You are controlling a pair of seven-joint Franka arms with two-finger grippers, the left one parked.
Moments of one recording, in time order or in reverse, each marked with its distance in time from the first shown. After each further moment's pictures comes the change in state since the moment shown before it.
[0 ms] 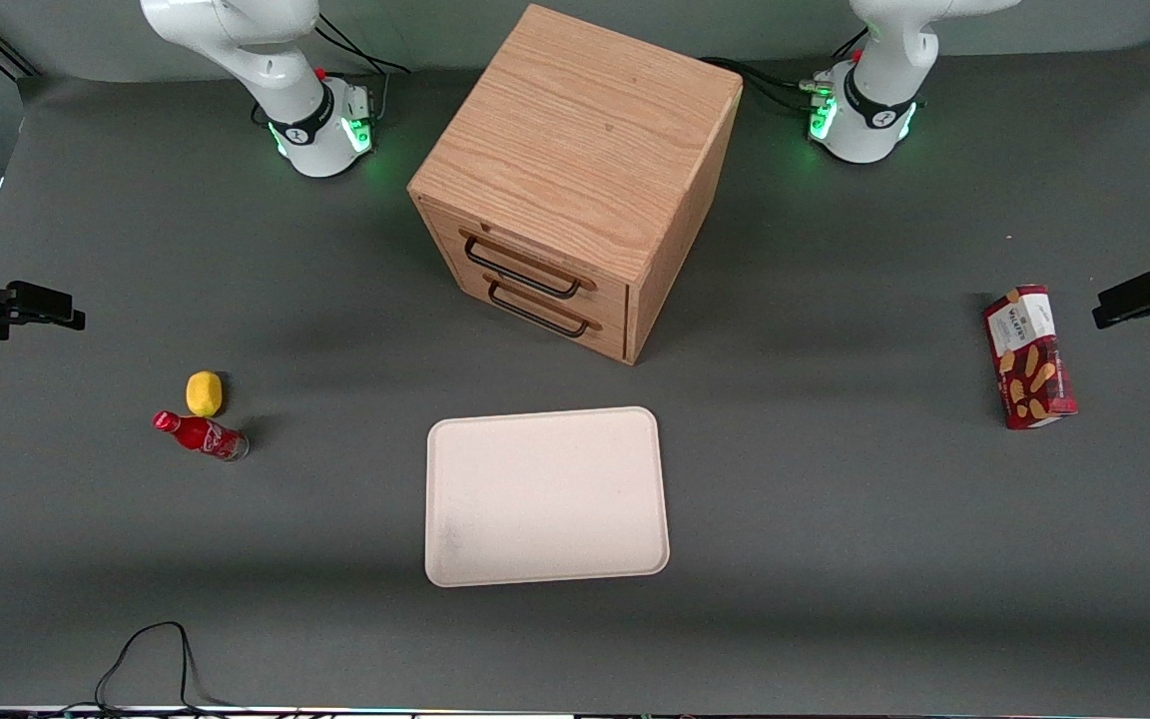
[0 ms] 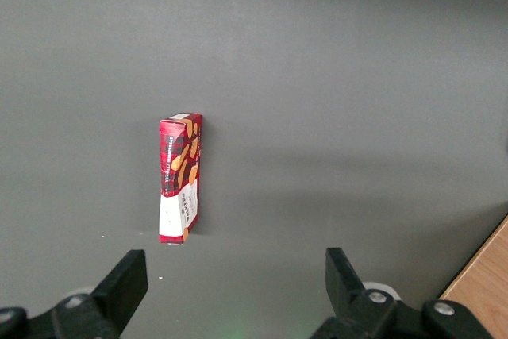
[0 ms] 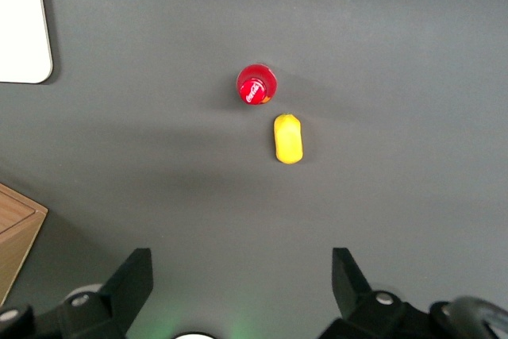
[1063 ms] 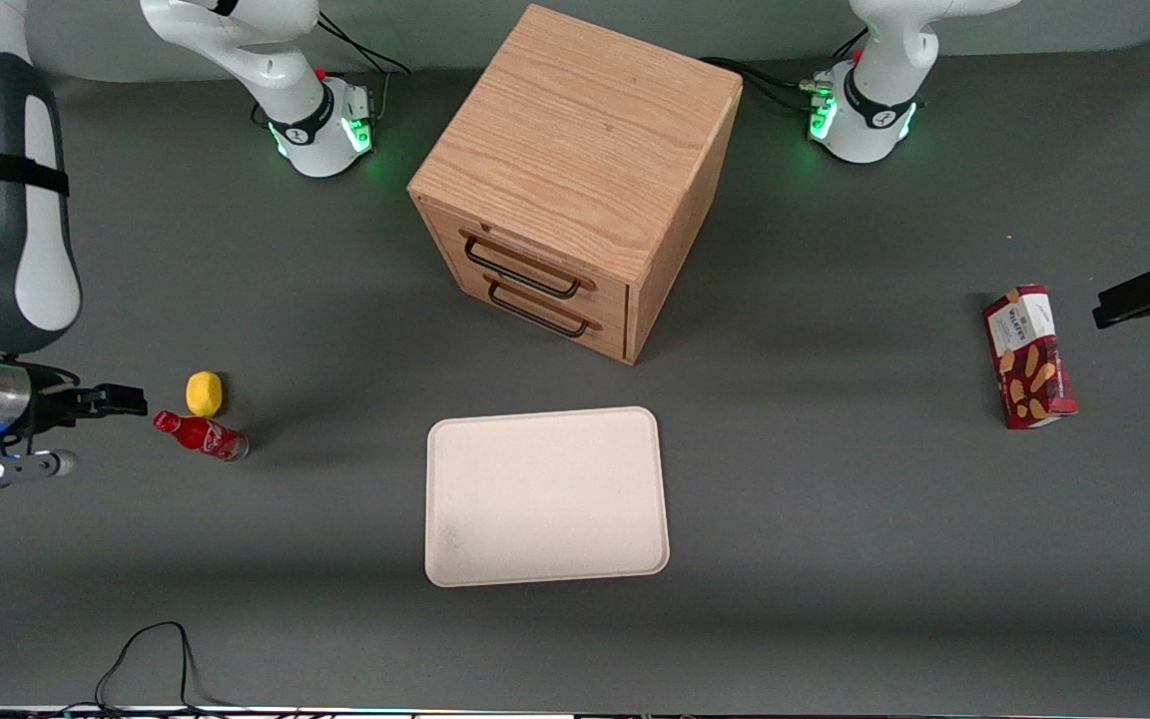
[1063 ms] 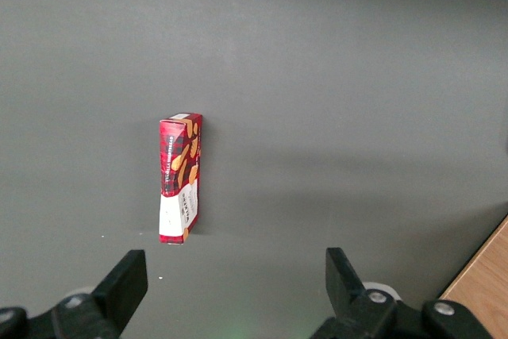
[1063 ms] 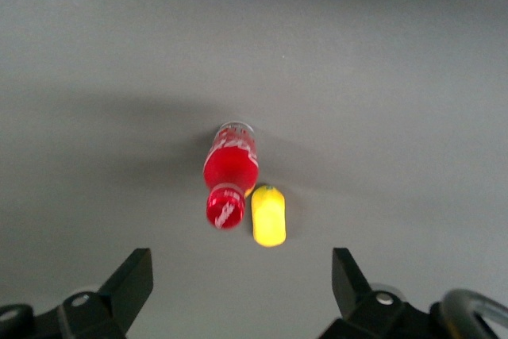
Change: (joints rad) arm 0.014 0.273 0.015 0.020 -0.024 0.259 0.000
